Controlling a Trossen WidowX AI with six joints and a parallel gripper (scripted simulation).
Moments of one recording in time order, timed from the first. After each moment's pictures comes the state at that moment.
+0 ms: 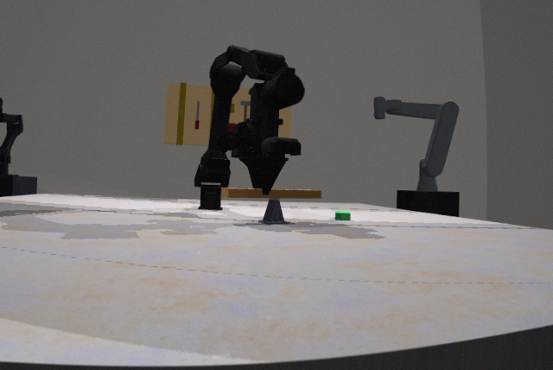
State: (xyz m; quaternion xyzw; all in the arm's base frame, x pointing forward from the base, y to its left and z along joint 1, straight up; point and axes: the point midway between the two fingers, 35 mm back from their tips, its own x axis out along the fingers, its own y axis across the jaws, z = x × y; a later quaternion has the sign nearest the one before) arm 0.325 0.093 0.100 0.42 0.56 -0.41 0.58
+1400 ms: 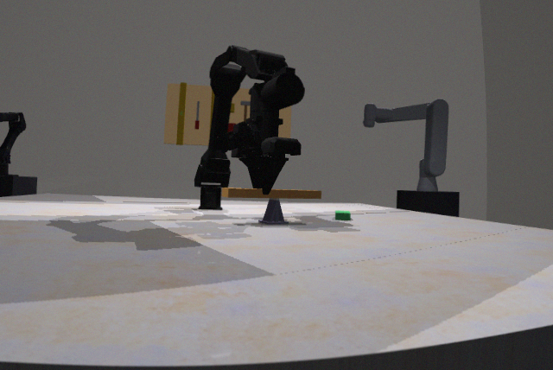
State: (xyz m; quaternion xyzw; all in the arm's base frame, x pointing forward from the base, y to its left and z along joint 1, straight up) arm 0.325 0.093 0.100 0.42 0.56 -0.41 0.58
